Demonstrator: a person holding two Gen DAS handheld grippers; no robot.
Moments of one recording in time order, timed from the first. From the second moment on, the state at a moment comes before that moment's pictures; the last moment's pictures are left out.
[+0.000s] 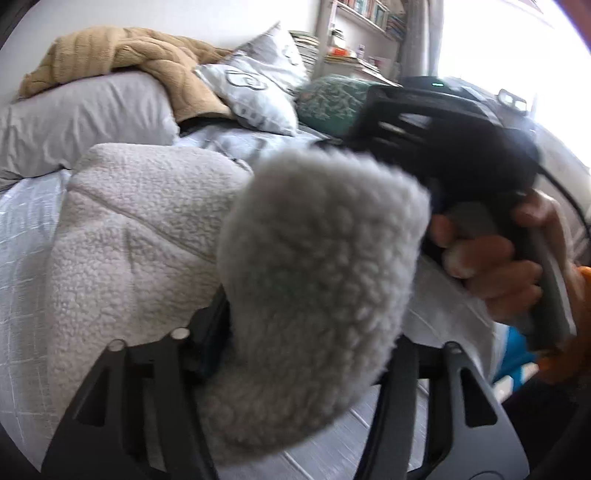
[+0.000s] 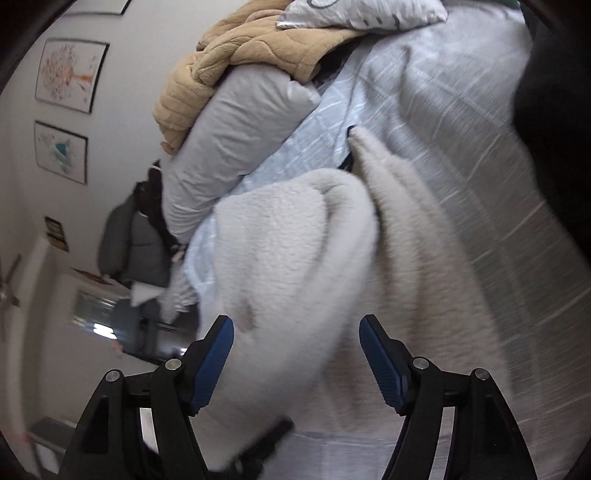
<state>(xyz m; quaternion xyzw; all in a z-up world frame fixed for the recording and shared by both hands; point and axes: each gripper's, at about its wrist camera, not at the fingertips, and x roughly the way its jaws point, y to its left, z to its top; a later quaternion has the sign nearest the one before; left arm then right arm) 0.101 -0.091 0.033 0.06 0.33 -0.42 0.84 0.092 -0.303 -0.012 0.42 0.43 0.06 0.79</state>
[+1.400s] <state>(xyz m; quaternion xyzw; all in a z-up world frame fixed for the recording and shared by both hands) 0.118 -0.043 0.047 0.01 0.40 -0.35 0.85 0.055 -0.310 0.109 0.17 0.34 -0.09 0.92</state>
